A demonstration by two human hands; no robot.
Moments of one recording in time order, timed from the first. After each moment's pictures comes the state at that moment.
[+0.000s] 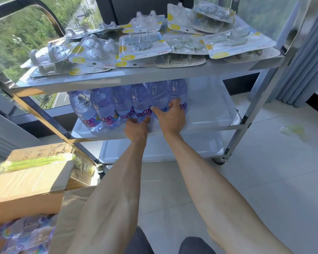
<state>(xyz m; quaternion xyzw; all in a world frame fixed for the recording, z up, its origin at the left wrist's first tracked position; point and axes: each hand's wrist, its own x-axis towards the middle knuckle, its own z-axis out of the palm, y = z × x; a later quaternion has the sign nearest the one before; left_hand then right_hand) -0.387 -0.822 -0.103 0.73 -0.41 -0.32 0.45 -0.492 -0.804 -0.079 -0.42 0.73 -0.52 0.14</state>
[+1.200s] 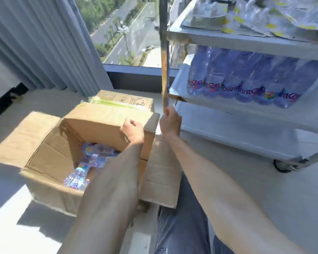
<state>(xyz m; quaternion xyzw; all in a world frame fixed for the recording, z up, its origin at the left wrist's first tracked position) -0.029 -0.657 -0.121 0.85 -0.27 -0.15 0.43 -0.139 -0.691 -0.101 -0.57 0.65 -0.40 0.32</state>
